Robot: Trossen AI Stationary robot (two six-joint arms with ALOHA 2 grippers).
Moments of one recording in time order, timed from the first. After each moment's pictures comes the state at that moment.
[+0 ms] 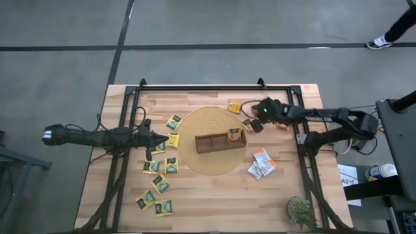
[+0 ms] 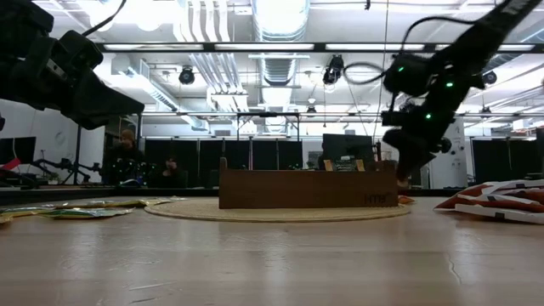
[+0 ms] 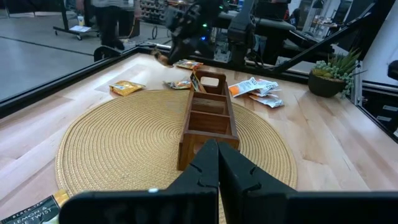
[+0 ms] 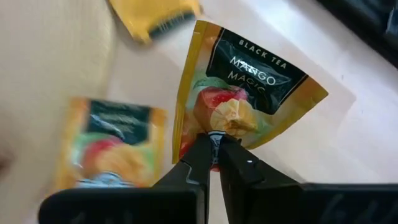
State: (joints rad) left arm -0.08 0.26 0.01 0.06 -0.23 -0.18; right arm -0.51 1.24 0.49 -0.21 0.26 0.25
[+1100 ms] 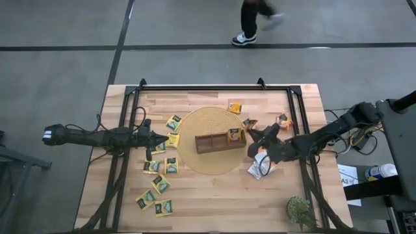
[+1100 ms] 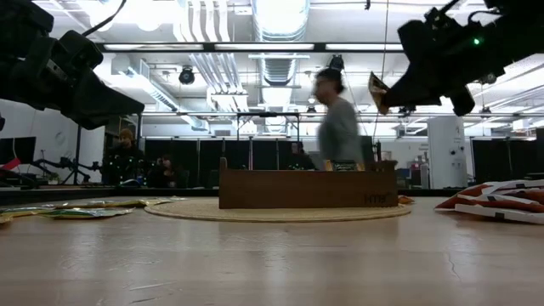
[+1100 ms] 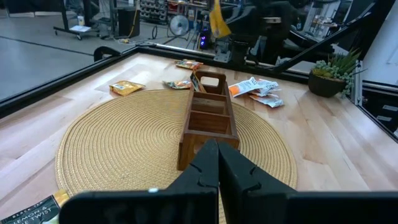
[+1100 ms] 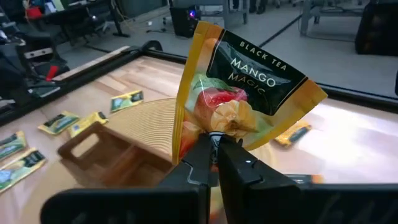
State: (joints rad) left arm -0.08 0.26 0.01 0.06 -0.23 -0.18; right arm 0.37 1.18 0.45 0.13 1.07 0.77
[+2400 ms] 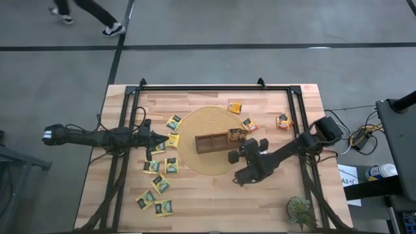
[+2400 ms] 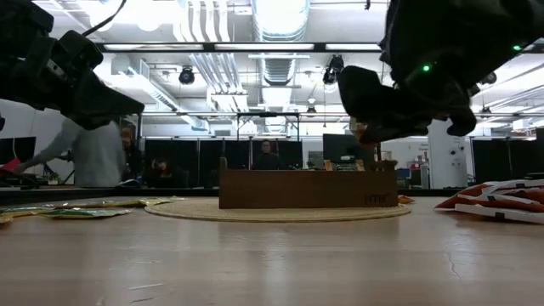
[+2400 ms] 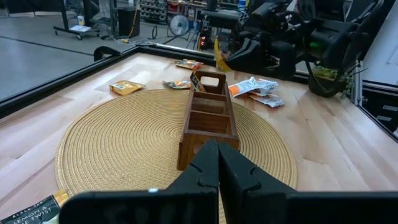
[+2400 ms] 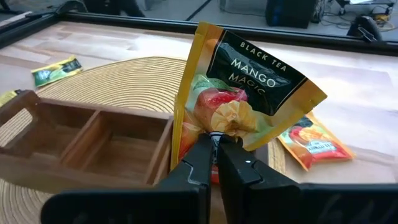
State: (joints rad) left arm -0.08 0.26 0.01 0.06 -0.23 -0.18; right arm 0.41 1.82 1.00 -0.72 1.15 1.67
